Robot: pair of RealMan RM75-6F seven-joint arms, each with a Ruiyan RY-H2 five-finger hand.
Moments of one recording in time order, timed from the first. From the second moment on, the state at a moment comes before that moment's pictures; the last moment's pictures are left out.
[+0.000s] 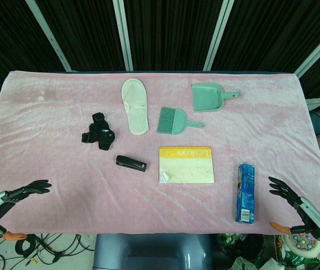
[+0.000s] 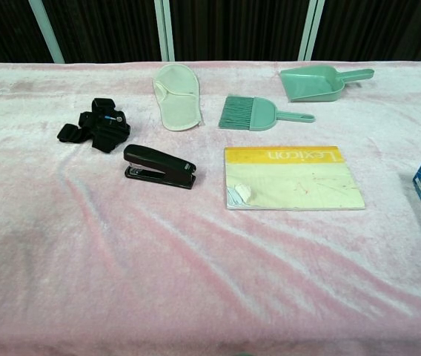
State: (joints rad) left arm -0.39 -1.10 0.37 -1.09 1.97 1.85 -1.70; right arm 0.30 -1.01 -0.32 -1.28 -1.88 1.54 1.55
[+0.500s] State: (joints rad) left arm -0.38 -1.10 0.34 -1.16 1.94 1.81 -1.54; right arm 0.30 -1.01 -0.32 -1.29 -1.86 1.51 1.53
